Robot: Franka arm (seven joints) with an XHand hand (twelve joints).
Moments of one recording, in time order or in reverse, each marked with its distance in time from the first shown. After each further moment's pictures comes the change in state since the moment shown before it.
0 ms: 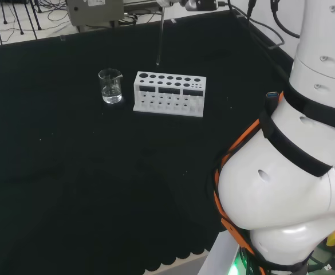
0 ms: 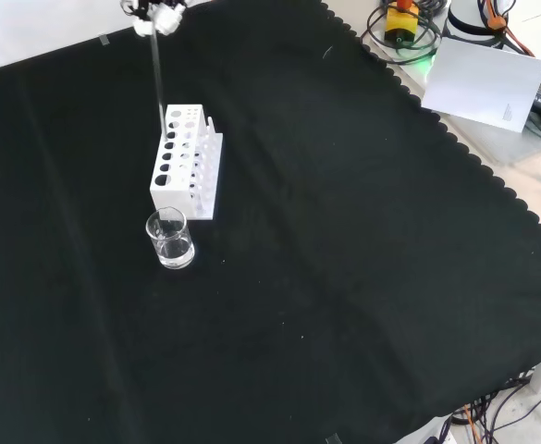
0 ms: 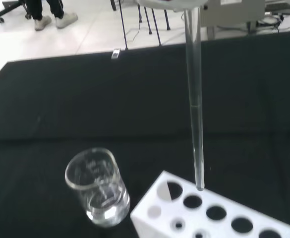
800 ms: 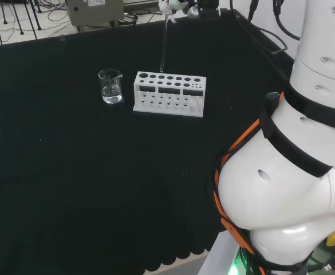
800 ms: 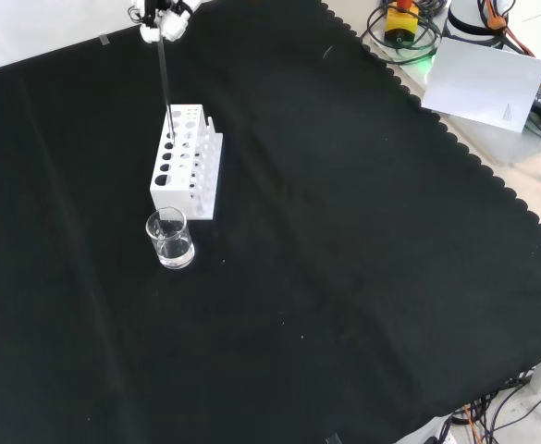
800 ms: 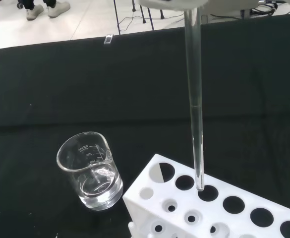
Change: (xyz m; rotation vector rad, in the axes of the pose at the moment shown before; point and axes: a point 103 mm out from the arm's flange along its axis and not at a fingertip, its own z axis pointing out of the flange) arm -0.005 -0.002 0.012 0.019 -0.006 0.017
